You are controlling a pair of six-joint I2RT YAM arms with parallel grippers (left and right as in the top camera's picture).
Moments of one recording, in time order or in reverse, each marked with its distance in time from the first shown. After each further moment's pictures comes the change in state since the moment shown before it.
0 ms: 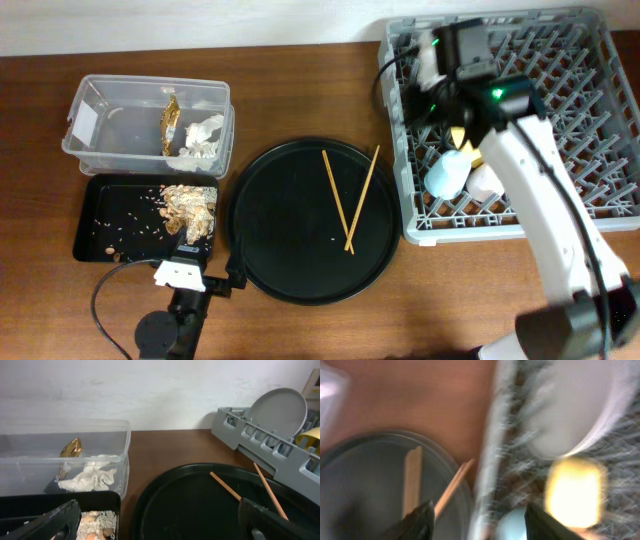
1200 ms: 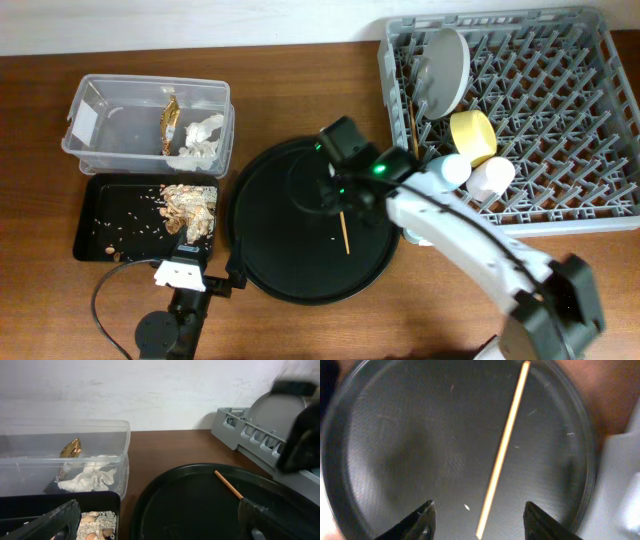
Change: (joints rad) left arm 0.000 -0.001 0.000 0.000 0.000 0.000; right arm 0.381 0.042 -0.367 0.210 0.043 0.271
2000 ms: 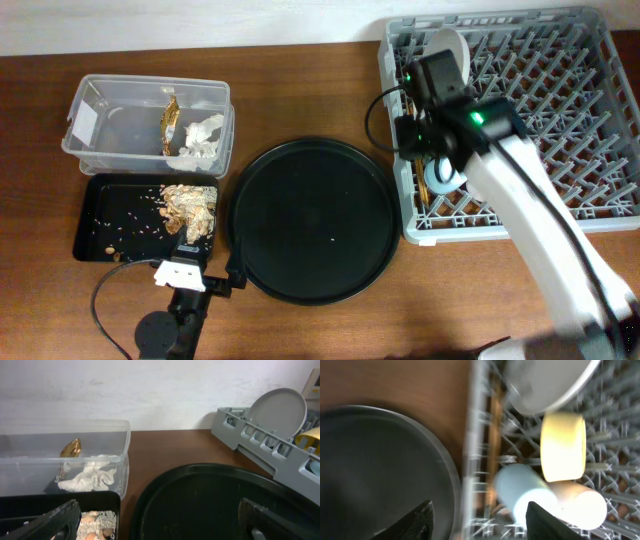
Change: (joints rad) left arm 0.000 0.000 0.000 0.001 0.000 0.000; right arm -0.277 -0.168 0.256 -0.262 0.157 -0.154
